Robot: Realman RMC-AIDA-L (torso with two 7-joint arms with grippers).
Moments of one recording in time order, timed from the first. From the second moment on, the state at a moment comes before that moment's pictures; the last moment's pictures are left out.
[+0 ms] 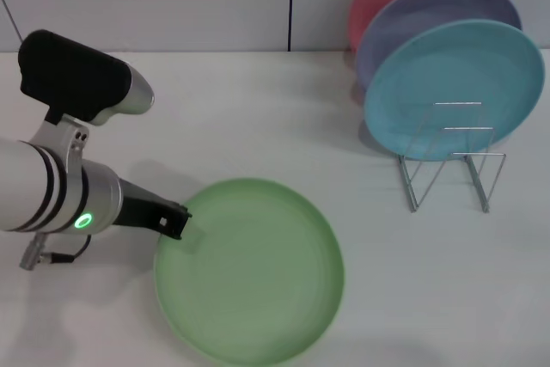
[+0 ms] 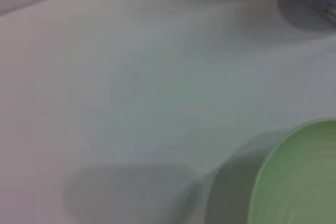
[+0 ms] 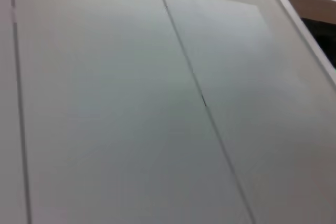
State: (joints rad) left arm -0.32 -2.06 -1.41 -1.60 2.67 -1.21 0.20; right arm 0.31 2.08 0.07 0.10 -0.82 -1.77 0.26
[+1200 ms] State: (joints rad) left arm -0.39 -2.06 -1.49 -1.69 2.70 -1.22 0.23; right arm 0.67 2.08 -0.68 -0.94 -1.46 -1.28 1.37
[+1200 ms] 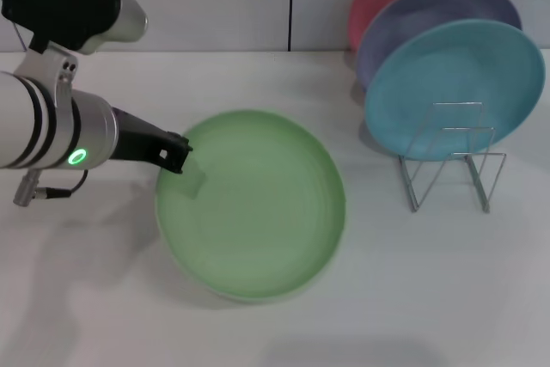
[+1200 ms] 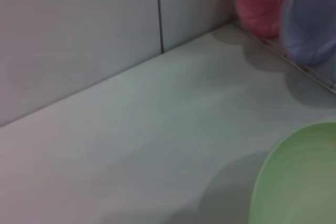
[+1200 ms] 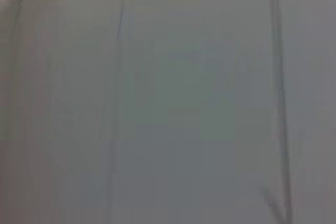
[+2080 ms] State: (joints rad) left arm -0.41 -2.06 -1.55 -1.71 2.72 -1.21 0.24; right arm 0.75 2.01 -0.80 -1.45 -2.25 -1.65 2.52
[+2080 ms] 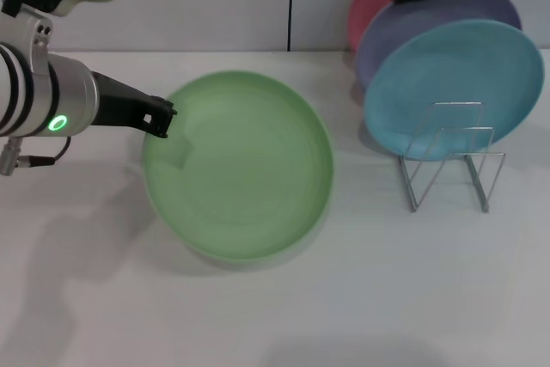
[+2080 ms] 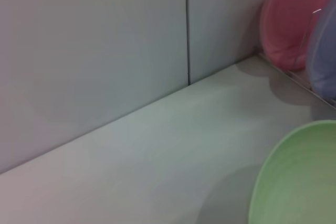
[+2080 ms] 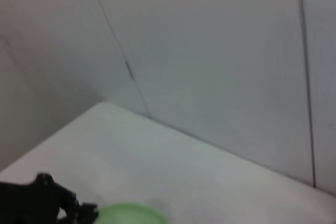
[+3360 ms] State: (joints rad) left arm -0.41 -2.06 -1.57 -1.76 2.71 -1.21 0.26; right arm 0.94 2.07 -1.10 -1.03 -2.38 -1.32 2.49
